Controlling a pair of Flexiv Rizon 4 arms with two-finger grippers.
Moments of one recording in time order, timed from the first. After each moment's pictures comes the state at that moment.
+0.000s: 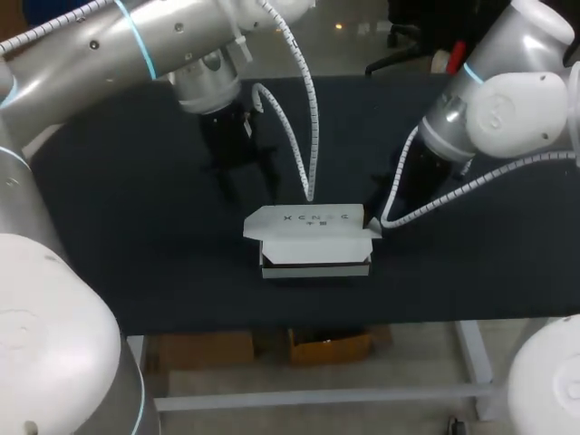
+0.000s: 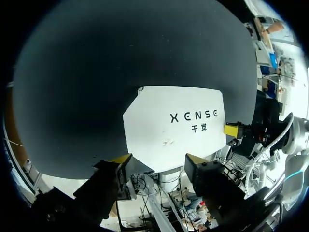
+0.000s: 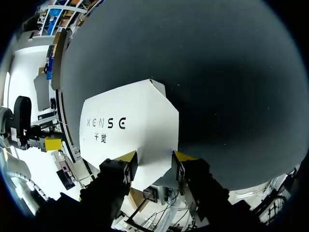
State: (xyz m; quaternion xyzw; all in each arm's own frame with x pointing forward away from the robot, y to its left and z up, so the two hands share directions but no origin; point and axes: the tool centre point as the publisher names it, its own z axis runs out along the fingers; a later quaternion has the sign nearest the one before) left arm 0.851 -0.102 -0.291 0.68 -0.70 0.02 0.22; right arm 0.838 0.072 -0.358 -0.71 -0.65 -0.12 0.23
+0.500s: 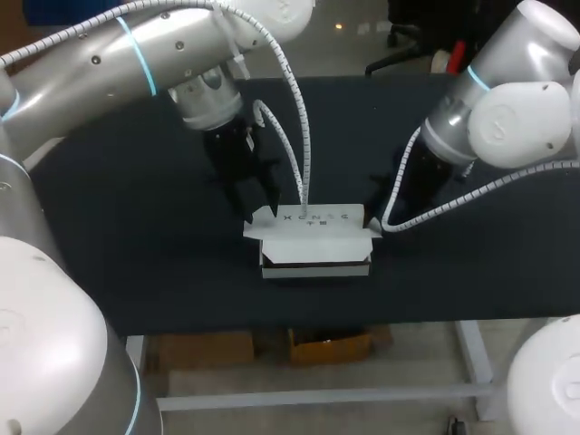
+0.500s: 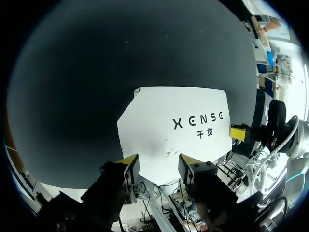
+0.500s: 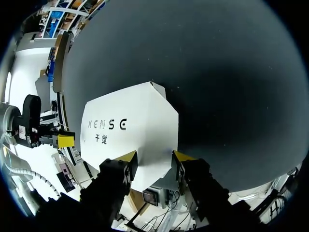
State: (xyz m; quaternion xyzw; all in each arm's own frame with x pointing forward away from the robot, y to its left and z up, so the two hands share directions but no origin) left arm 0.851 -0.107 -0.319 0.67 -0.70 0.03 0.22; right arm 0.839 0.072 -0.358 -0.72 -0.65 -0.13 0.22
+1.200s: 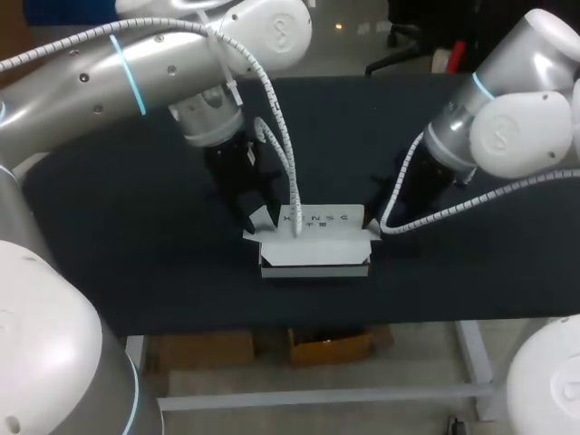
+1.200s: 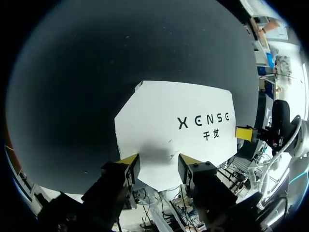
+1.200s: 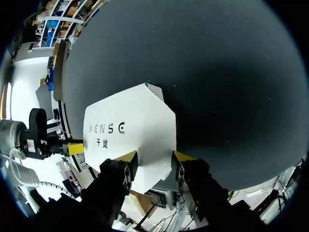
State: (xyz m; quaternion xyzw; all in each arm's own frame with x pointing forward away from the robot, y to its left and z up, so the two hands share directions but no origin) left arm 0.842 -0.108 -0.337 0.68 -0.70 0.05 0.20; right arm 0.838 0.074 -0.362 -0.74 -0.62 -0.14 0.22
